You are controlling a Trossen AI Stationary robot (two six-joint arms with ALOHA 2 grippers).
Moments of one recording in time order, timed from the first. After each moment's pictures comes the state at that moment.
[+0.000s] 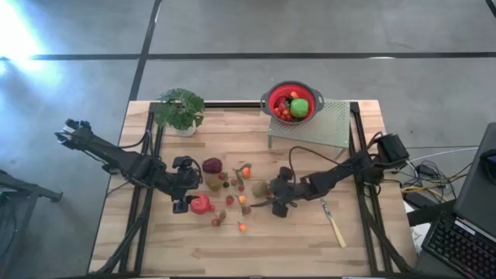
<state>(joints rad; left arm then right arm) -0.45 1.05 0.89 -0.84 -0.28 -0.39 0.28 1.79 0.75 0.18 0.36 0.41</state>
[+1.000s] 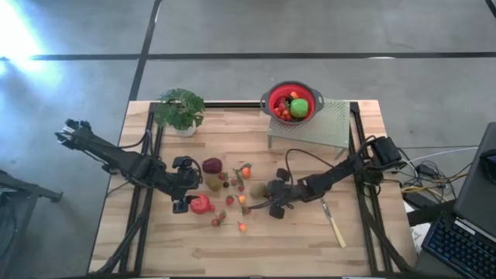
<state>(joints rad) -0.45 1.05 0.89 -0.84 -0.28 -0.39 0.28 1.86 0.76 0.24 0.36 0.40</state>
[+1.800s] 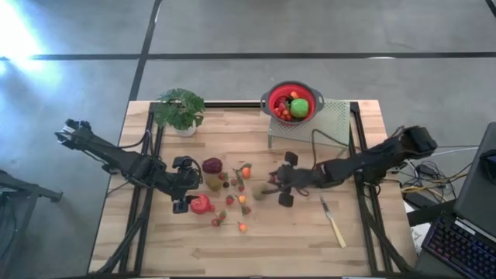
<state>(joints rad) -0.45 1.05 0.89 -0.84 -0.28 -0.39 0.24 1.44 0.76 0.06 0.39 0.20</state>
